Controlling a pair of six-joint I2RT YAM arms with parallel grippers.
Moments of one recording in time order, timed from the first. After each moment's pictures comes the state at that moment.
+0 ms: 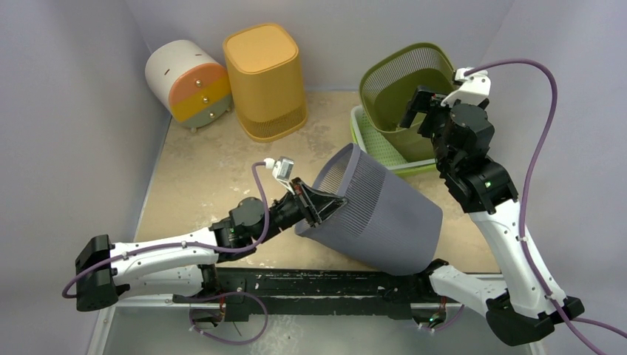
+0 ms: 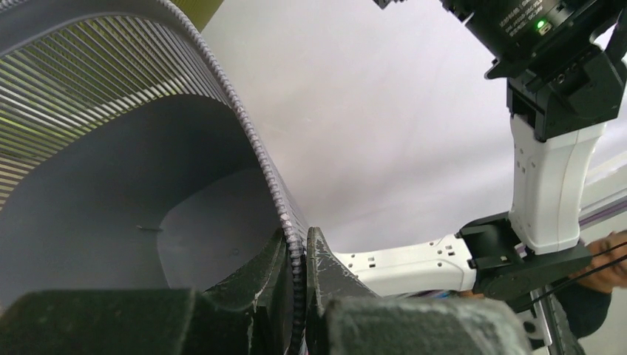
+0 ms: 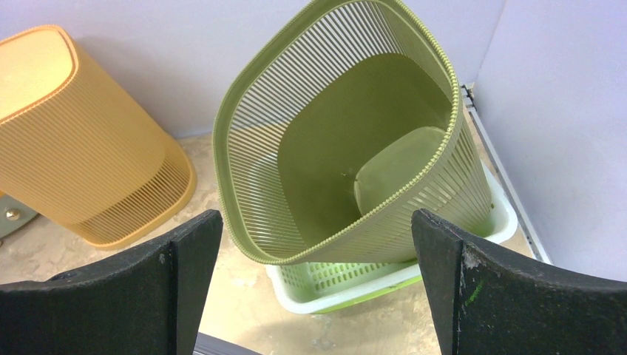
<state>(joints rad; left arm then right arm) -1.19 1.02 0.69 0.50 -0.17 -0.82 0.44 1.02 1.42 -0.52 0.56 0.19</state>
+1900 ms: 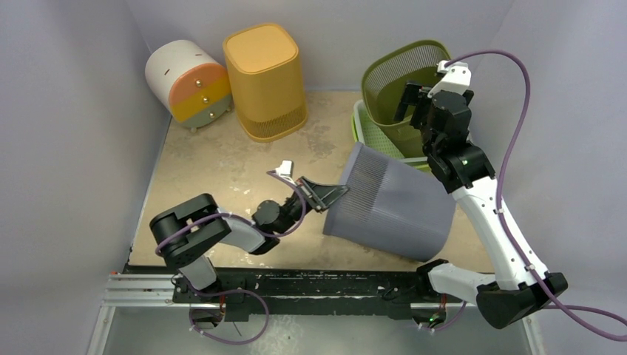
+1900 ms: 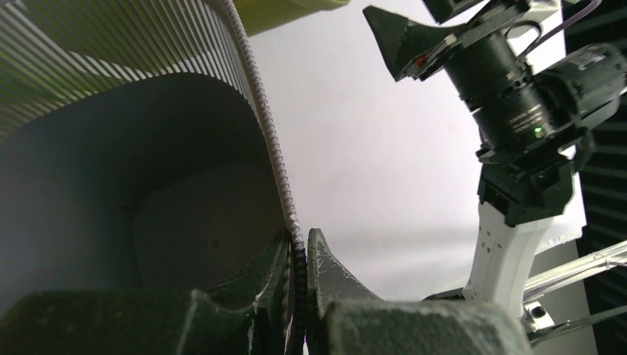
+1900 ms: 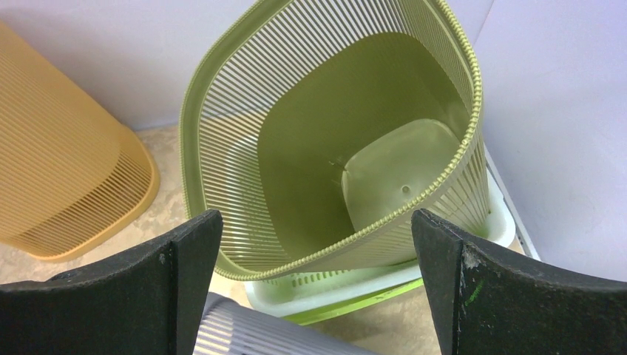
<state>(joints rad) -0.99 1.66 0.47 1.51 -0.08 -1.32 0.36 1.14 1.37 -0.42 0.53 0.16</state>
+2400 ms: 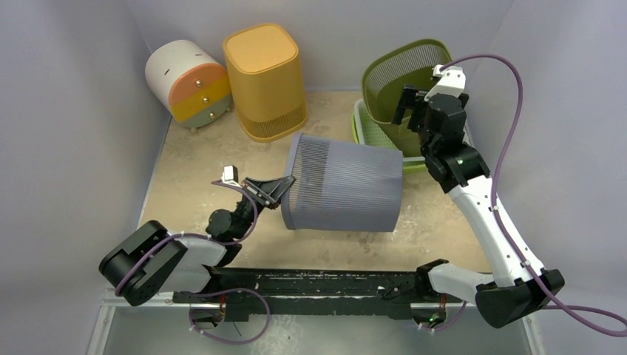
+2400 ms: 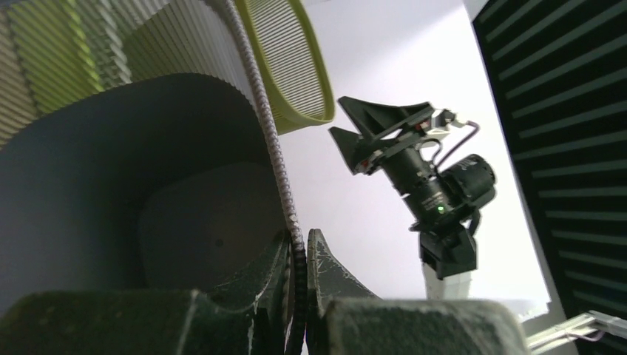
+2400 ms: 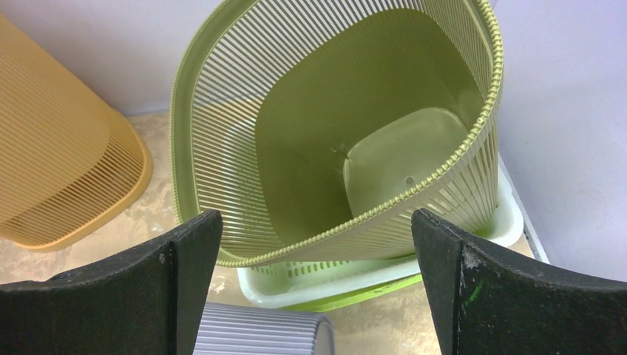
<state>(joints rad) -0.66 1.33 0.10 1.54 -0.03 -1.45 0.34 1.15 1.31 -0.39 0.50 0.16</state>
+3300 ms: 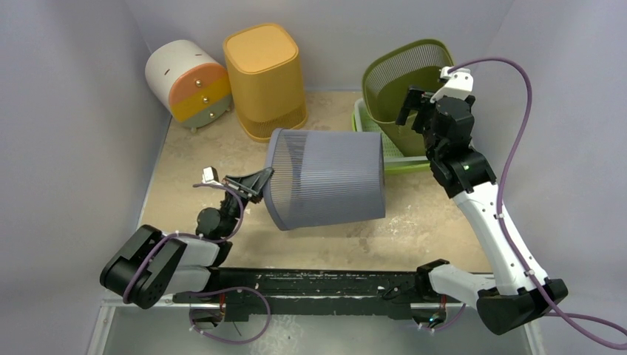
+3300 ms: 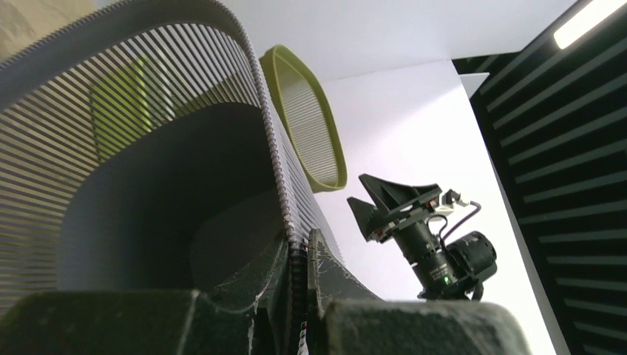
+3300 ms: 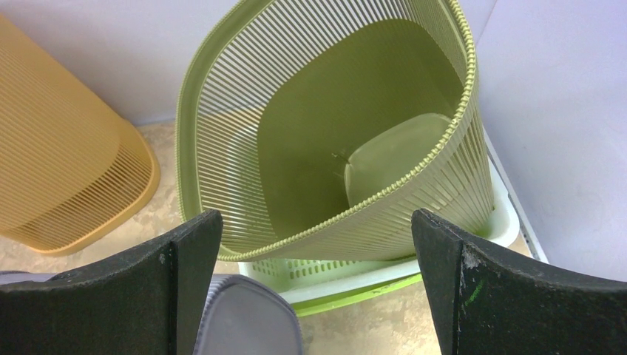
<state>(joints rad) -0.44 1.29 0.04 1.54 0.02 -1.52 0.33 1.10 1.30 -0.38 0.48 0.16</state>
